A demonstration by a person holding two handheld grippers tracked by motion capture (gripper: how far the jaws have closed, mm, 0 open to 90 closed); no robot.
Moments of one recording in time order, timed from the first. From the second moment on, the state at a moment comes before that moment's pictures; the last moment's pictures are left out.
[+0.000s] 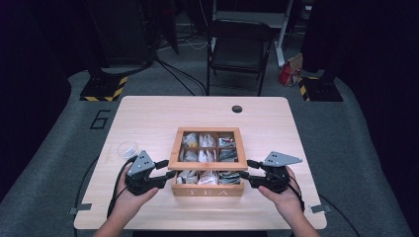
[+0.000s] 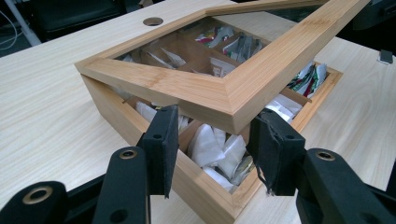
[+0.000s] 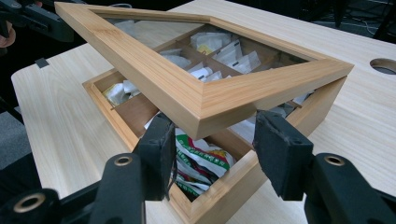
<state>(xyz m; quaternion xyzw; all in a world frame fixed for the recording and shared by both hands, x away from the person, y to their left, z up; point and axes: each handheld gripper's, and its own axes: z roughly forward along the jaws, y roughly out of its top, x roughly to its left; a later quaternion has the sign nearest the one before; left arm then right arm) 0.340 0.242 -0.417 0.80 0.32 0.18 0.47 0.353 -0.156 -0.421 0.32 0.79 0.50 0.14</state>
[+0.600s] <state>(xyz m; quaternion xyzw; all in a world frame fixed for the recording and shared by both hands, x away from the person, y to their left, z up) 0.331 0.241 -0.438 0.81 0.32 0.17 0.46 0.342 -0.154 -0.442 0.32 0.80 0.48 0.14</state>
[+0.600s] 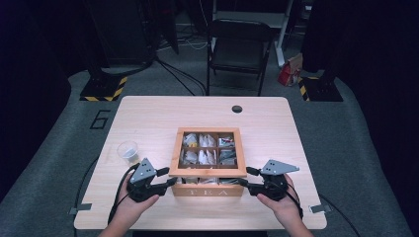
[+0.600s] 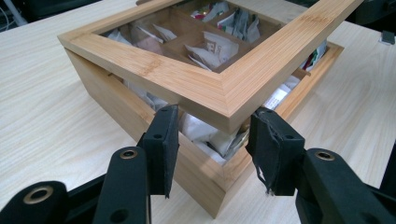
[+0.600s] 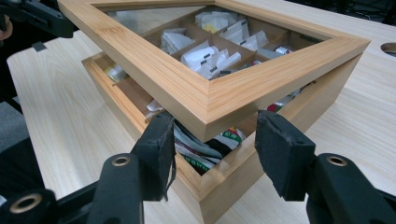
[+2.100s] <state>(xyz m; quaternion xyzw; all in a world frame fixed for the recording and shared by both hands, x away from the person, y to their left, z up) 0.341 0.270 -0.442 0.79 0.37 0.16 0.46 0.349 -0.185 -0.449 0.37 0.78 0.48 0.16</state>
